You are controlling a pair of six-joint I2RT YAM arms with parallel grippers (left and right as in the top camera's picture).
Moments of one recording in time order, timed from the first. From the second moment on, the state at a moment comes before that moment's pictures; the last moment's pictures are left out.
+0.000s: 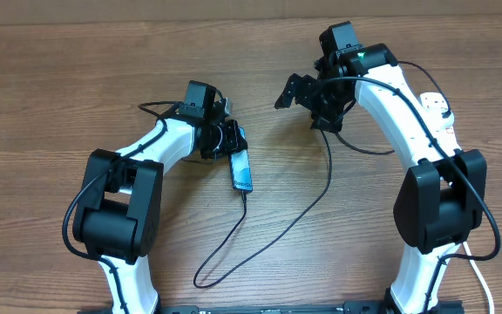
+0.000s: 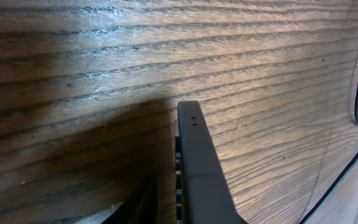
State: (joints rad) left arm -0.28 2.02 1.23 -0.40 0.49 -0.47; right arm 0.27 2.04 1.78 -1.06 -0.41 0.62
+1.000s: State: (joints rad) left arm -0.28 2.02 1.23 -0.40 0.49 -0.47; right arm 0.27 2.04 1.78 -1.06 -0.41 0.62
